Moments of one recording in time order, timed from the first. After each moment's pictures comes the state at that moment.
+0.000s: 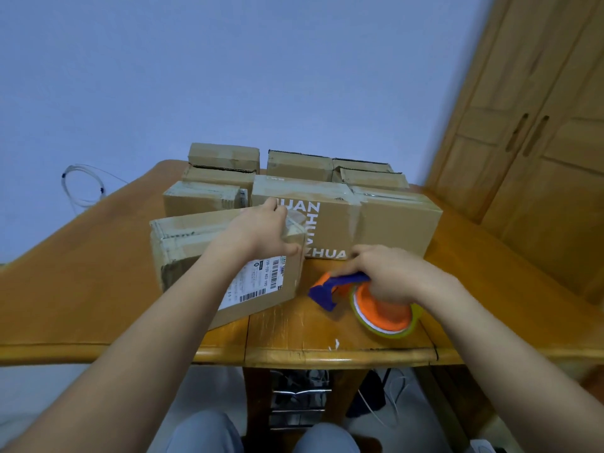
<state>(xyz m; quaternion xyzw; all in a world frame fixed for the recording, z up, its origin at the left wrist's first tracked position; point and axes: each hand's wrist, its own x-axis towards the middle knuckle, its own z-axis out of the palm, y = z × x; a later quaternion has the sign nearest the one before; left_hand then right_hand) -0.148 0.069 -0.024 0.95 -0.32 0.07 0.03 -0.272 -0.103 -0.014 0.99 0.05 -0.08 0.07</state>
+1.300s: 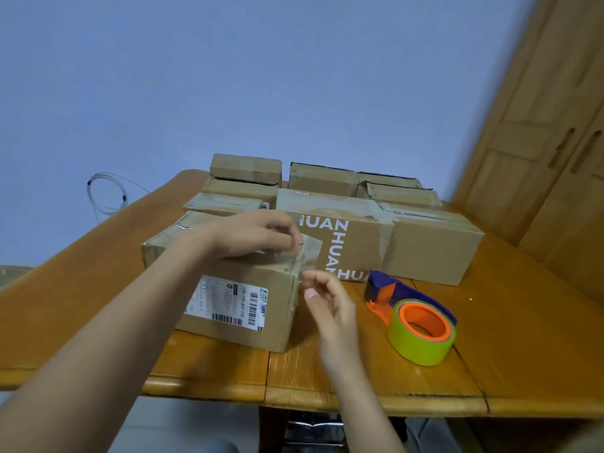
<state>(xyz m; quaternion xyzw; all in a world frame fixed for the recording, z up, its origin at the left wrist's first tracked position) -0.110 0.127 -0.013 0.83 -0.39 -0.14 0.37 -0.223 -0.011 -0.123 0.69 0.08 0.29 -0.65</state>
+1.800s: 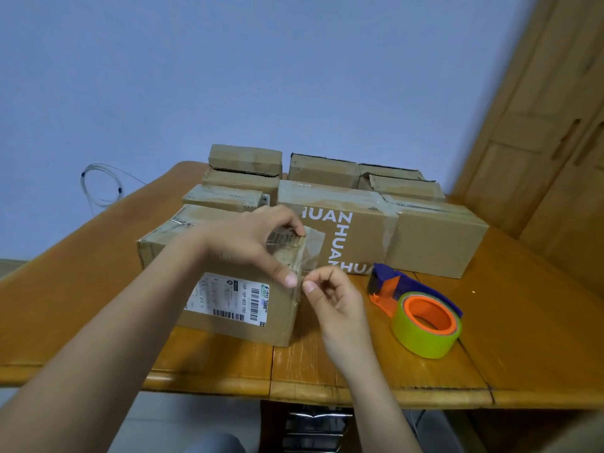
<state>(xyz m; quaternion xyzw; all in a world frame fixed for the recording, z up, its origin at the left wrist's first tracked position) -0.112 0.136 -0.021 0.86 -0.45 -0.10 0.24 -0.224 -0.011 -0.117 0.74 0.08 0.27 -0.61</state>
